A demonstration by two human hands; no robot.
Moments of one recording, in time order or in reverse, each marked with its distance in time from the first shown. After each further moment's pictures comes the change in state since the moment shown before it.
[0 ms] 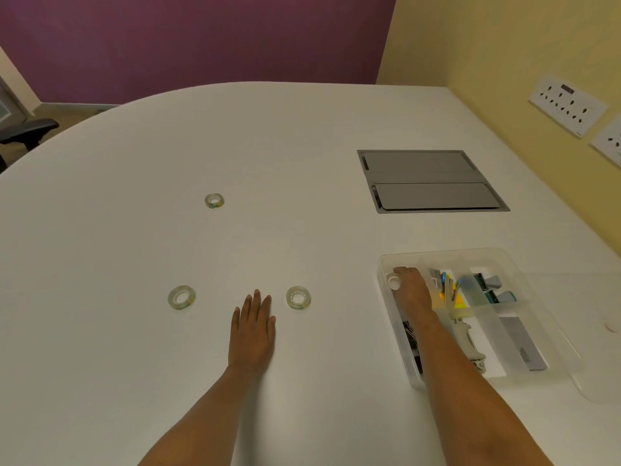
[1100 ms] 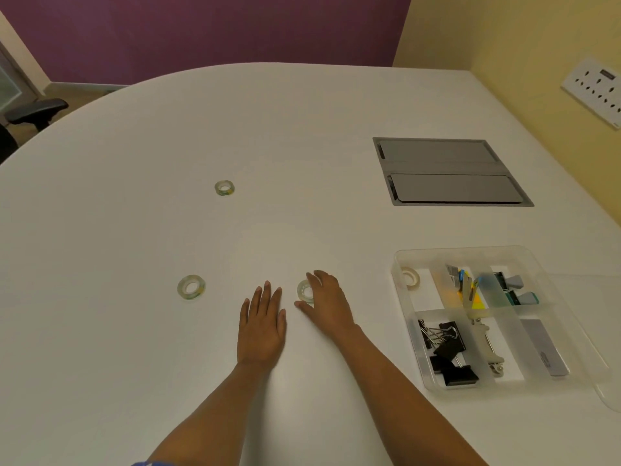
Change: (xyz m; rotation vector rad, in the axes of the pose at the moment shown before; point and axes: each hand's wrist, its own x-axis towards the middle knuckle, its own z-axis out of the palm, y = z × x) left_hand 0.001 -0.005 0.011 -0.003 0.069 -0.004; right_hand -0.060 -0.108 0.103 -0.088 -0.238 -0.423
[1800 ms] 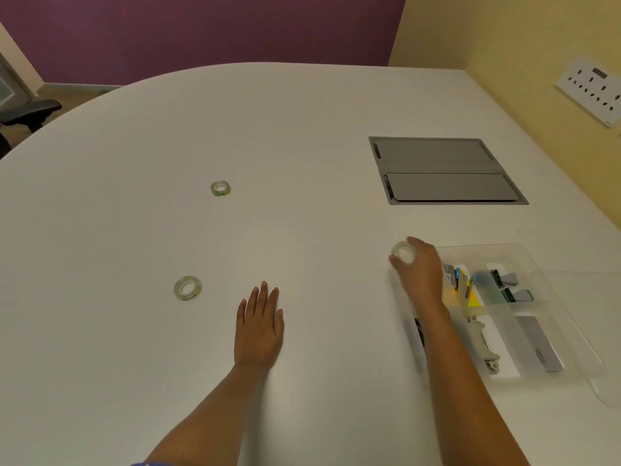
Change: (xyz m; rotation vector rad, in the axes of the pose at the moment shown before) left_hand -0.001 -0.001 0.002 0.008 -0.010 -0.007; right_hand -0.012 0.077 -0.120 0.334 0.552 0.371
